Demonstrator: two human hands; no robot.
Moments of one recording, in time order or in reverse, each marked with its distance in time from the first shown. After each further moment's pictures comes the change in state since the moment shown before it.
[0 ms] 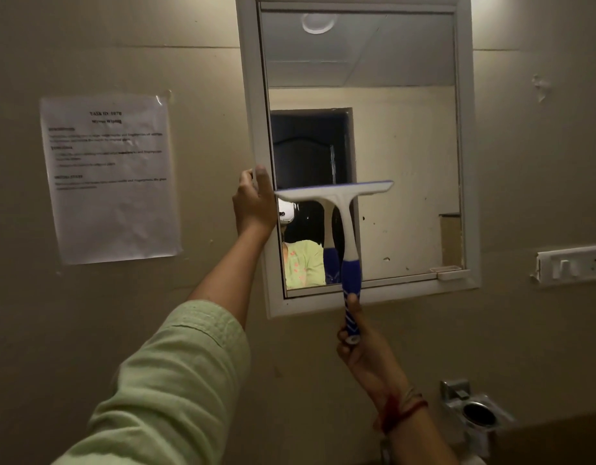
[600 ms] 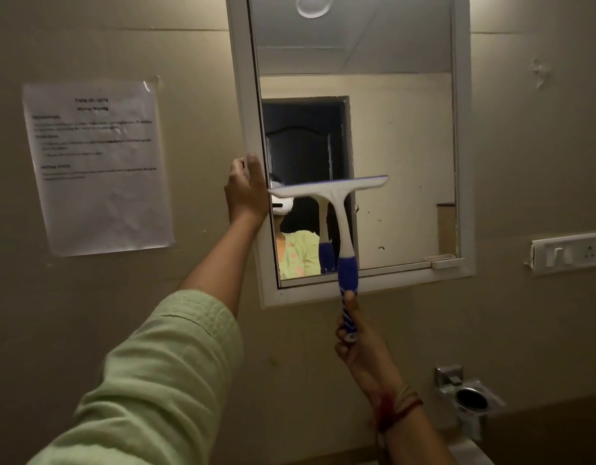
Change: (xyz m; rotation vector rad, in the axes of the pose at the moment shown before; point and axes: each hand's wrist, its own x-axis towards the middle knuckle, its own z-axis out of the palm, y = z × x) left_hand 0.002 -0.001 0.002 -0.026 -0.008 -0.012; right_hand -0.004 0.009 -0.011 -0.030 0.042 -0.028
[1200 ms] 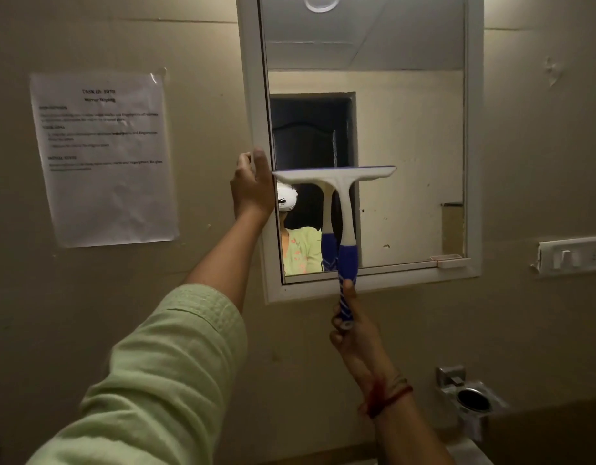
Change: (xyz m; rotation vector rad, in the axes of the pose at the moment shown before) left_hand 0.001 -0.002 0.000 -0.017 -0.021 -0.007; right_hand 0.012 0.004 0.010 0.042 -0.031 -0.025
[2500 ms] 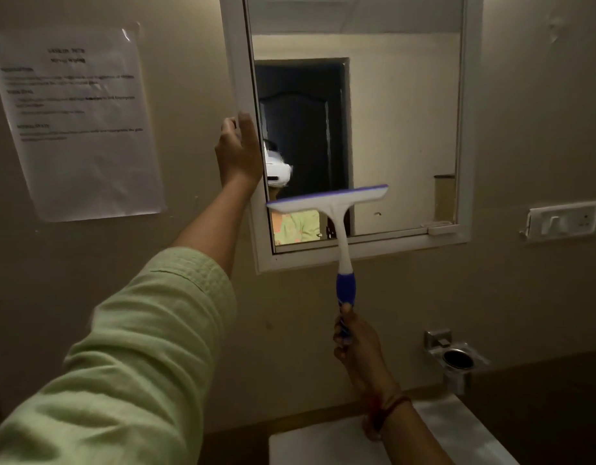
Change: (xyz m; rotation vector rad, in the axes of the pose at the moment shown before) left_hand 0.002 -0.003 0.002 0.037 0.021 -0.006; right_hand -0.029 0.044 -0.049 -0.144 0.105 0.075
